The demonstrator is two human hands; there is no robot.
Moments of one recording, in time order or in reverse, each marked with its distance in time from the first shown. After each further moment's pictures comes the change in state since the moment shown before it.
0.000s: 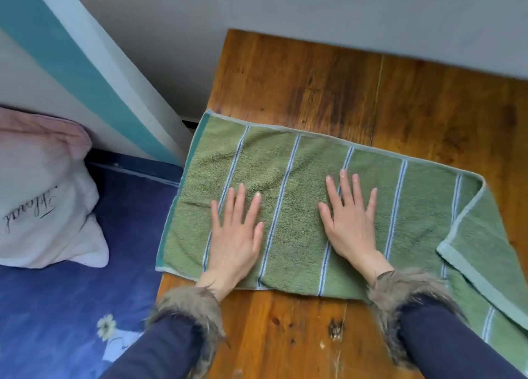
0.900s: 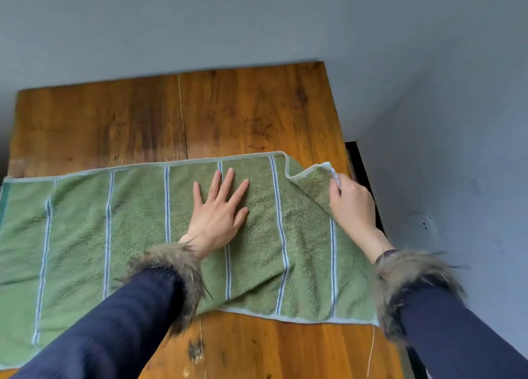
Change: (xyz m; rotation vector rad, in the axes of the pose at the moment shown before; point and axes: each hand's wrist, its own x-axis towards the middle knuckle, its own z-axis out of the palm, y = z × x) left_hand 0.098 0.249 0.043 0.260 -0.152 0.454; right_hand -0.067 0.279 -0.062 0.399 0.345 0.459
